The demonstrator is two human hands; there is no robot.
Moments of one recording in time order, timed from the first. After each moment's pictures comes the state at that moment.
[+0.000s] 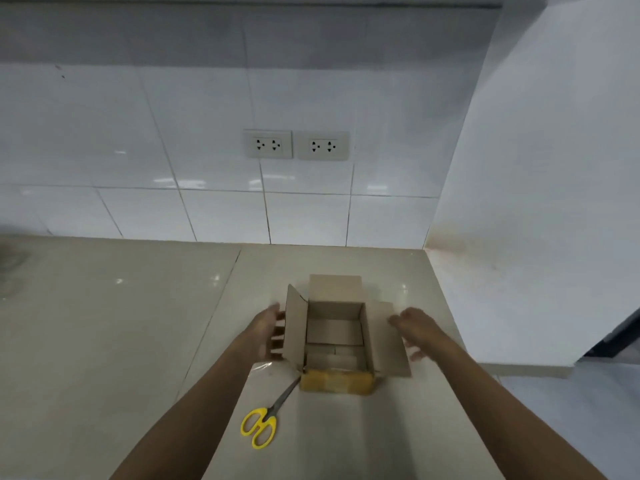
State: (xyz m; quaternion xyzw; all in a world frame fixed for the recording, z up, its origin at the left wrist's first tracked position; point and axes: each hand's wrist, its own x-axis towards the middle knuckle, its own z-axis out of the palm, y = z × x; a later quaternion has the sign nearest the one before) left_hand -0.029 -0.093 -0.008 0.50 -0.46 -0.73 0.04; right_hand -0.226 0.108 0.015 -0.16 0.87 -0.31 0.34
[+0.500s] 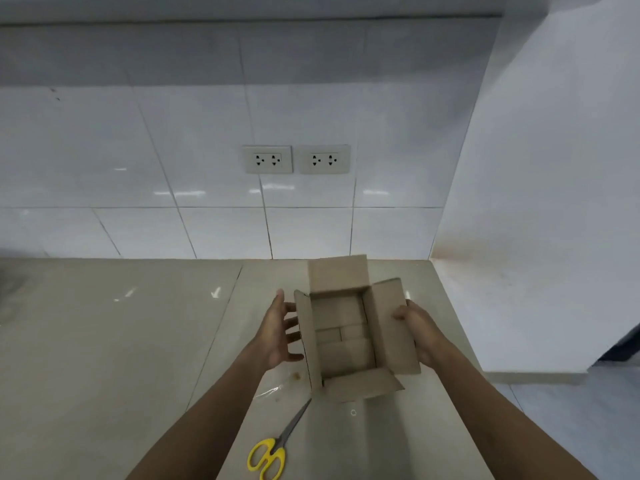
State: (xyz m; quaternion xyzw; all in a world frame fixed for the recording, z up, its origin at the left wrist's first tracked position) left_hand -0.054 -0.117 0.002 0.42 -0.44 -0.79 0.09; right_hand -0.242 0.076 0.010 -0.11 0.72 -0.58 0.37
